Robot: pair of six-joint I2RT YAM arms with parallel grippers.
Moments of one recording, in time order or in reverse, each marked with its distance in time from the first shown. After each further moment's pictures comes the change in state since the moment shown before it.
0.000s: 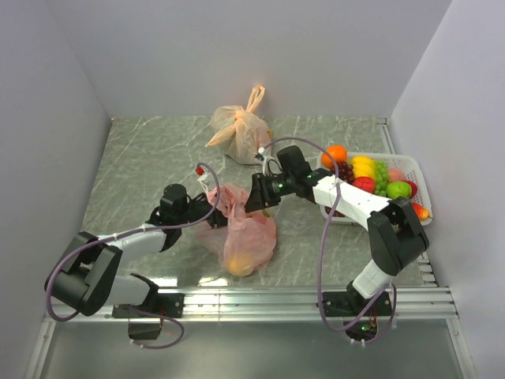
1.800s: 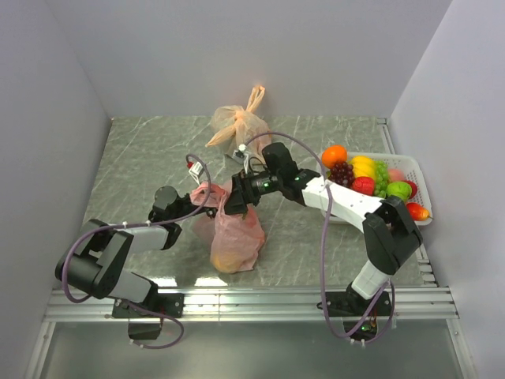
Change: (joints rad) left arm 0.048 0.113 -0.026 0.463 0.029 -0.517; right arm 0.119 0.034 0.052 0.227 -0.144 0.013
